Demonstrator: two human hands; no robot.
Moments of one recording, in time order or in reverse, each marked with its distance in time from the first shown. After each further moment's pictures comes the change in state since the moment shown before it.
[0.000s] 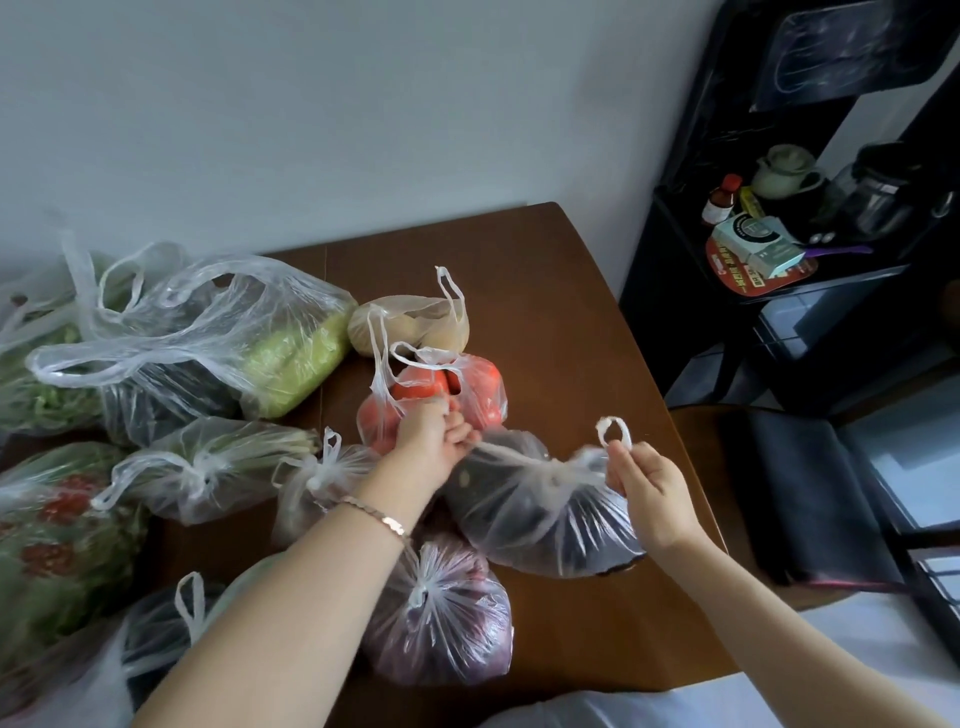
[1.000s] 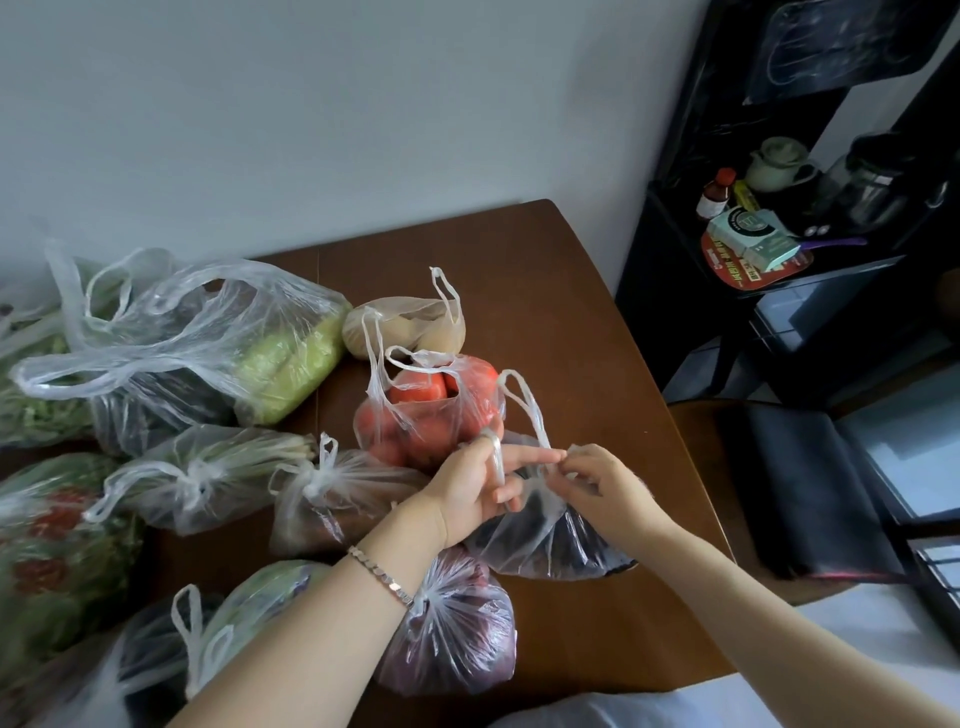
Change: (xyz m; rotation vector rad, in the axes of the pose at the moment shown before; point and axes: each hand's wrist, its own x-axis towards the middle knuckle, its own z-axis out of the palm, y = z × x) left_hand -0.022 -0.036 -0.011 0.423 -0.580 -0.115; right_hand 0.012 0.000 0.021 -0.441 -0.330 -0.156
